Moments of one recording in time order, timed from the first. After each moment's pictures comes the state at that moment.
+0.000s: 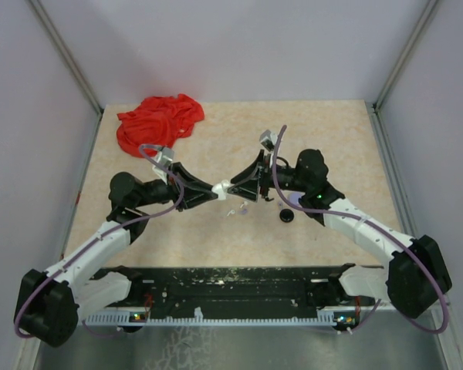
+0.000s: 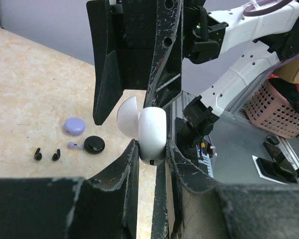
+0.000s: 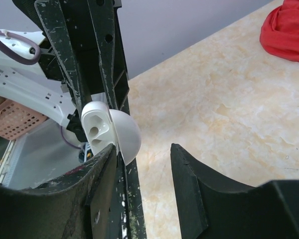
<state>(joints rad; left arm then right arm) -0.43 1.01 0.55 0.77 0.97 -0.62 0.58 1.19 0.77 0.46 -0.82 0.46</state>
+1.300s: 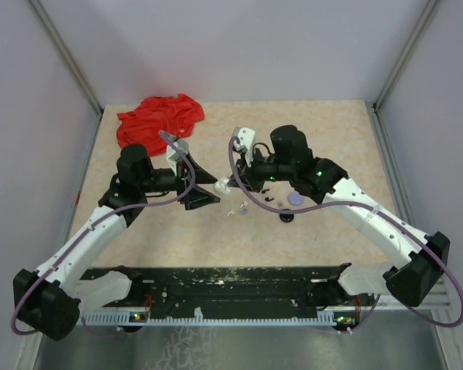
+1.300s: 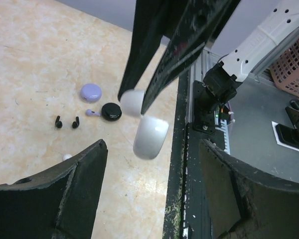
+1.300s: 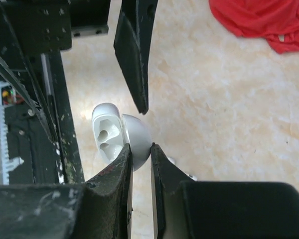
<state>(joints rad) -0.44 1.05 0.81 0.14 1.00 -0.22 0.72 1.26 1.26 -0.41 -0.55 -0.18</state>
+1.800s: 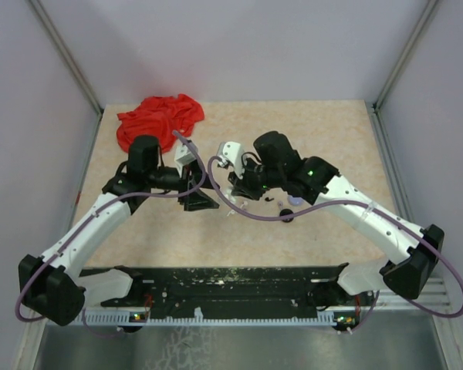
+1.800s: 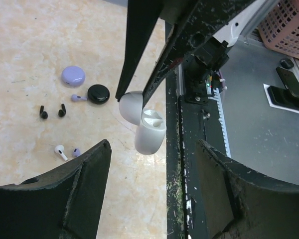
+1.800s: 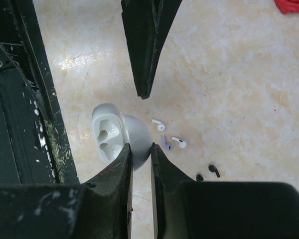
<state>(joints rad) -0.44 1.17 0.97 -0.21 1.12 0.10 0.85 1.32 1.38 -0.71 -0.31 -0.35</state>
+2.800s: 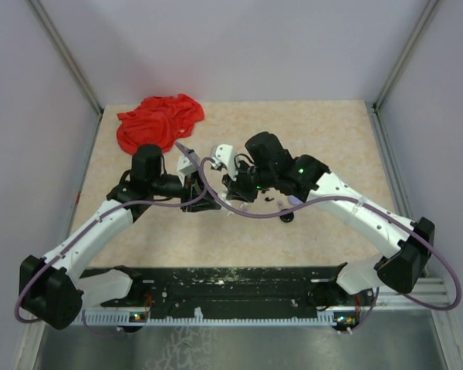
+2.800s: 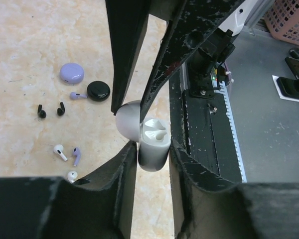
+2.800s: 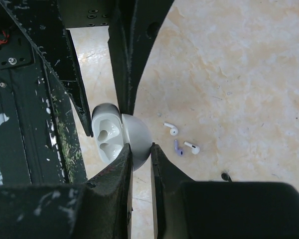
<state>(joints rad) -0.46 1.14 0.85 -0.09 1.13 0.11 0.87 1.38 1.40 -0.71 -0.35 -0.35</state>
